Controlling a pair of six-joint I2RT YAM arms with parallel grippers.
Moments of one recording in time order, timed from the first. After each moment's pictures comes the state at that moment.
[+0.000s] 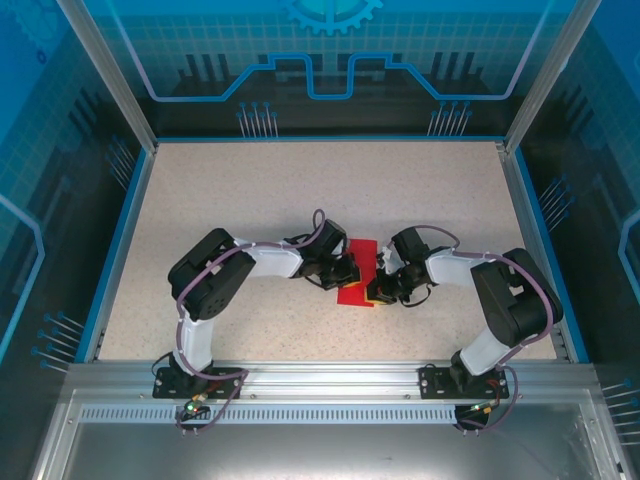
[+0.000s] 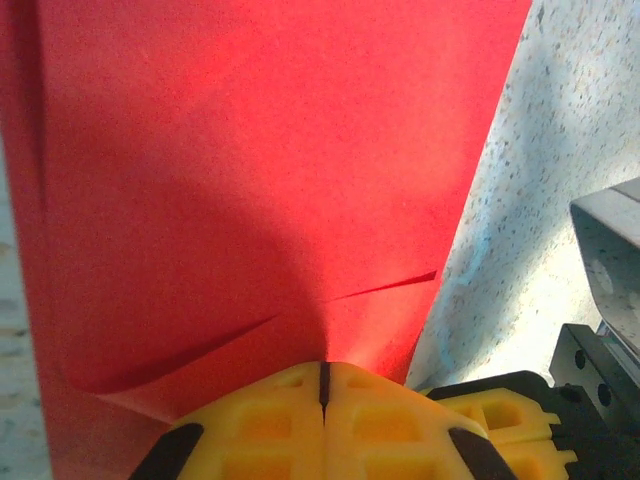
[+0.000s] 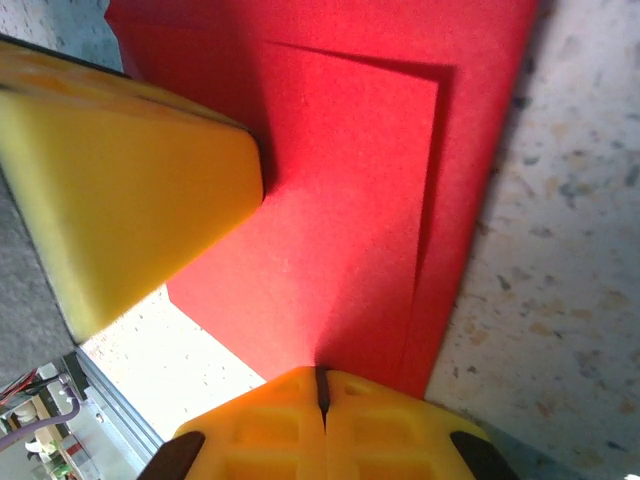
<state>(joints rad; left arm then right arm) -0.72 1.97 1.07 -0.04 0.45 -1.03 0.39 1.61 0.66 -0.36 -0.64 0.50</state>
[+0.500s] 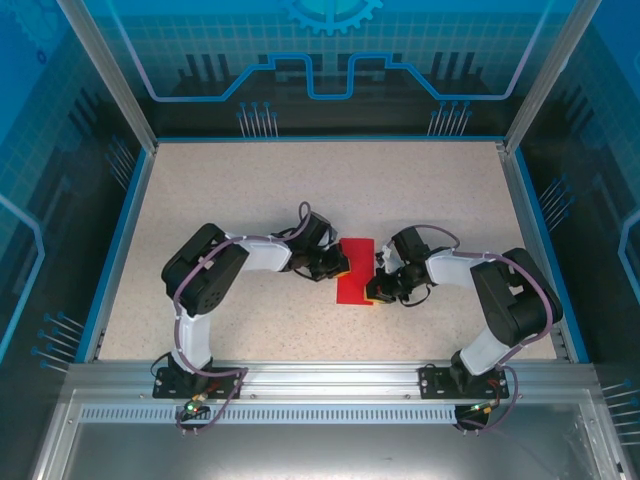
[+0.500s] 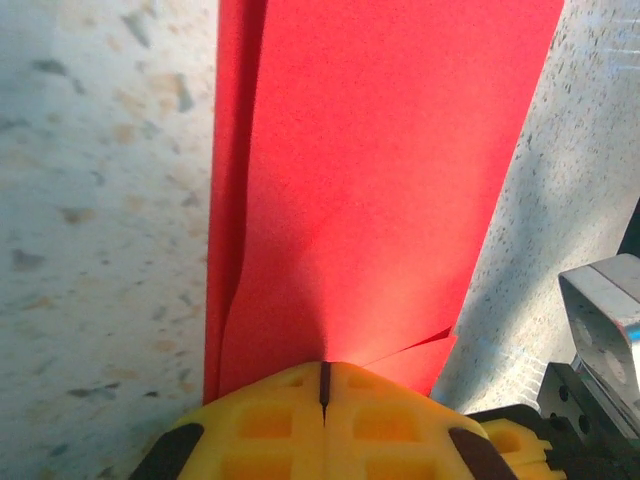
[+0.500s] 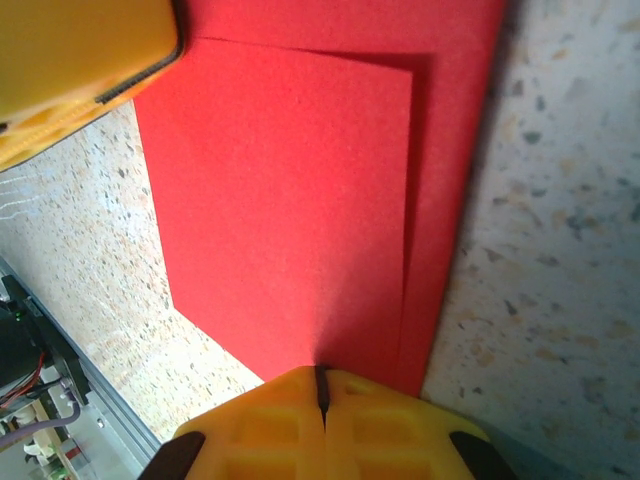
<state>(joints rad) -0.62 1.97 1.03 0.01 0.49 -0.99 0.39 1.62 0.66 -0.33 -0.64 0.50</state>
